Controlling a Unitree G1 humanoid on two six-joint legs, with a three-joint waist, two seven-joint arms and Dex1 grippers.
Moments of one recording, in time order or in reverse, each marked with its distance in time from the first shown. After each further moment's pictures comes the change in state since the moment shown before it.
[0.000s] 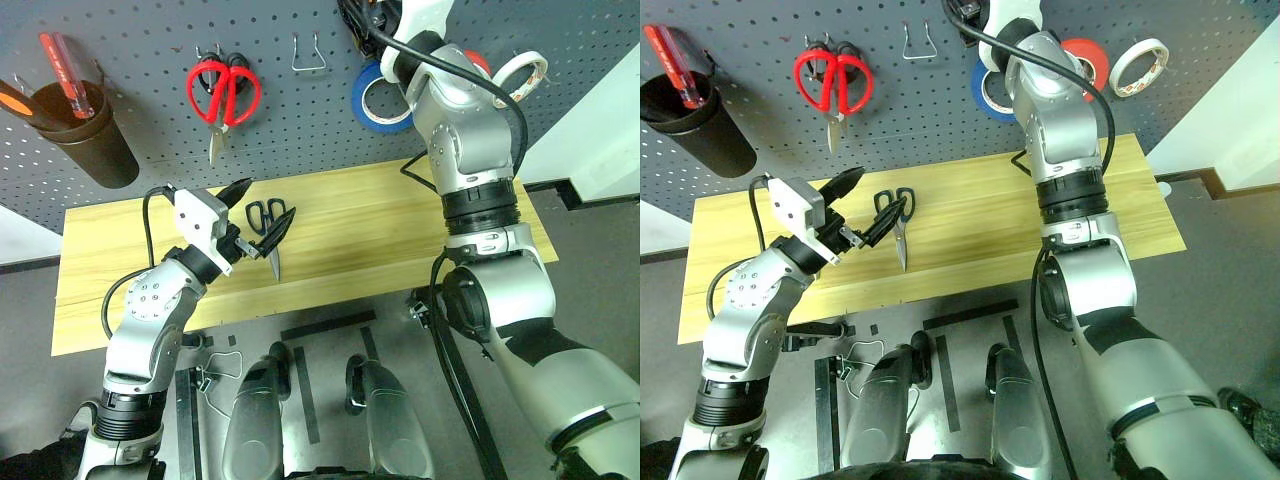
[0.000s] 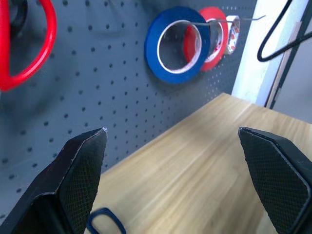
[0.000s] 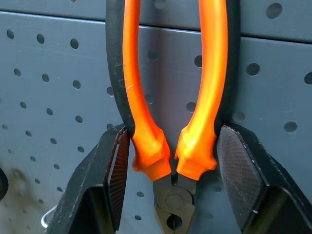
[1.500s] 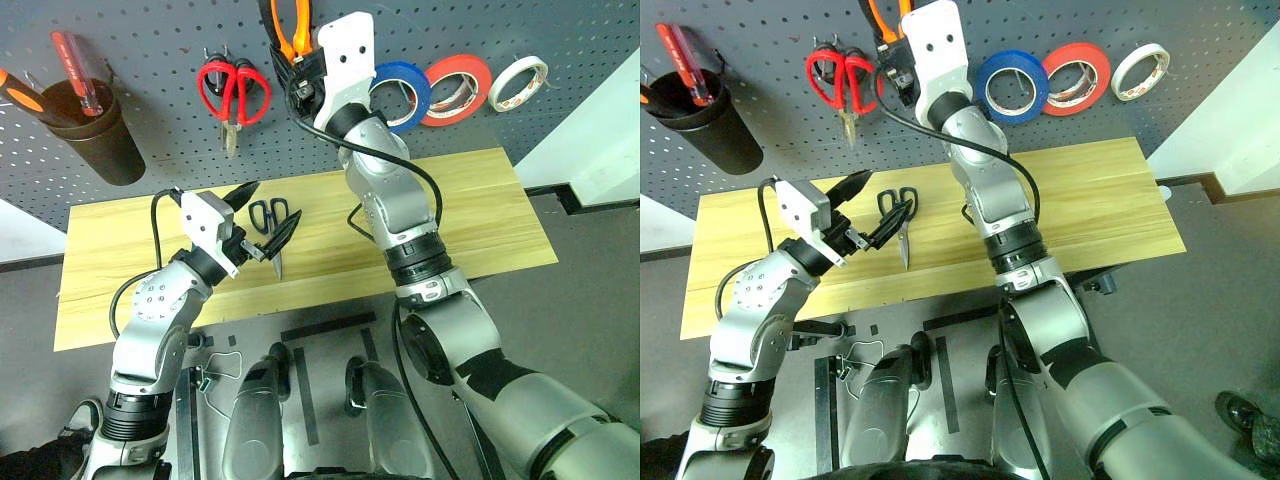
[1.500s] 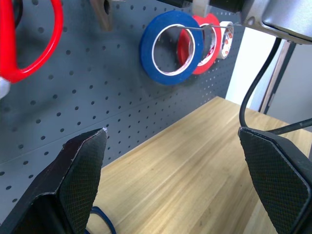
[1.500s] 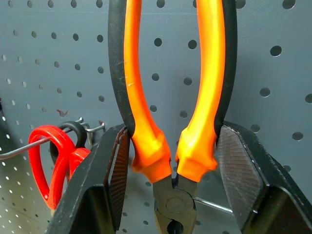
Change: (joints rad) left arm 0.001 -0.022 -0.011 0.000 0.000 0.009 -0.010; right arm 0.185 0.234 0.115 -0.089 -0.079 -0.168 -0.138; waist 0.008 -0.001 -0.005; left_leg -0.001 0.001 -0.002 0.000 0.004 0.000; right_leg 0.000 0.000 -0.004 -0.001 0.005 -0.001
